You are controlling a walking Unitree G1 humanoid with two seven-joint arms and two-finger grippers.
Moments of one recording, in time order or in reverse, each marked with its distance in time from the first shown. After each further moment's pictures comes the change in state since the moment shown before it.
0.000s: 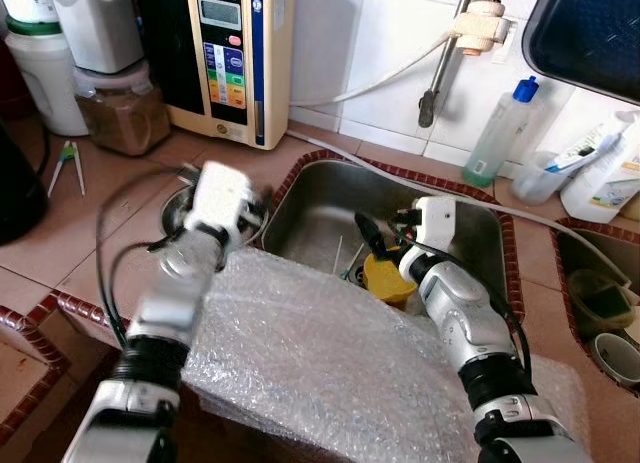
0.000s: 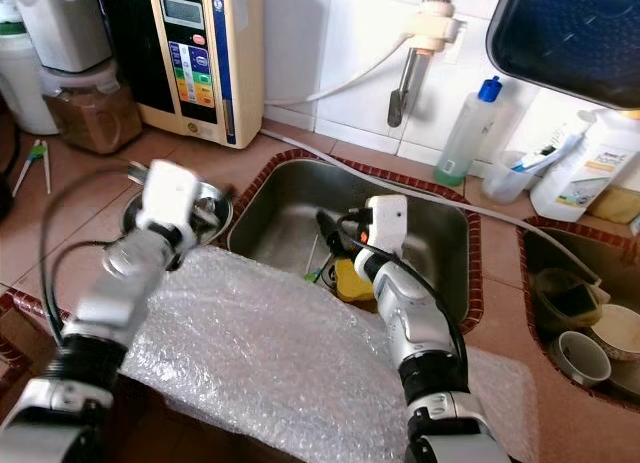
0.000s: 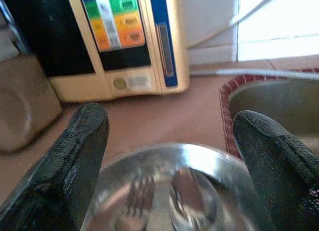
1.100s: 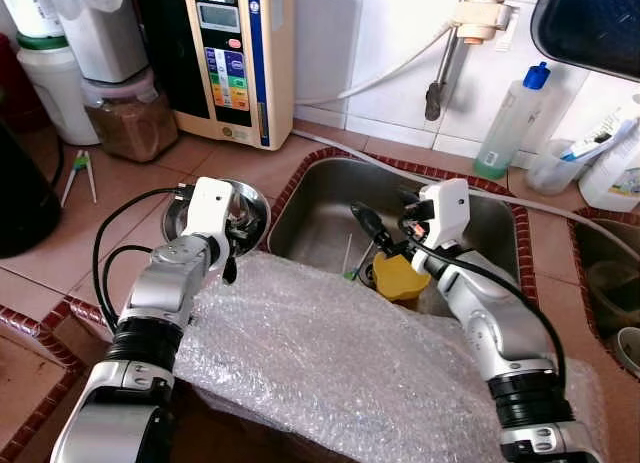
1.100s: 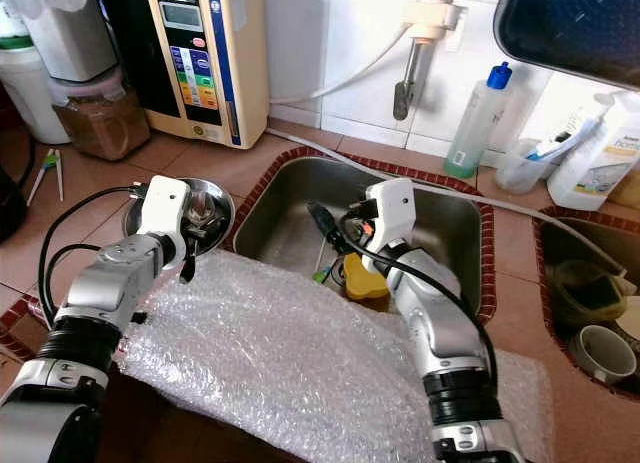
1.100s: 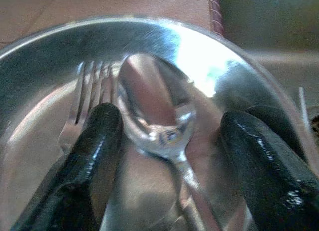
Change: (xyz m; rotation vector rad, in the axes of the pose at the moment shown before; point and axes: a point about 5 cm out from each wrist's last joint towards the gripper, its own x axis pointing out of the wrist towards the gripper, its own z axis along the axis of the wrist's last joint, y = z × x) left arm 0.002 0.006 -0.031 -0.184 0.368 -0.133; right arm -0.023 0.010 0.035 -0.128 -0.035 0.201
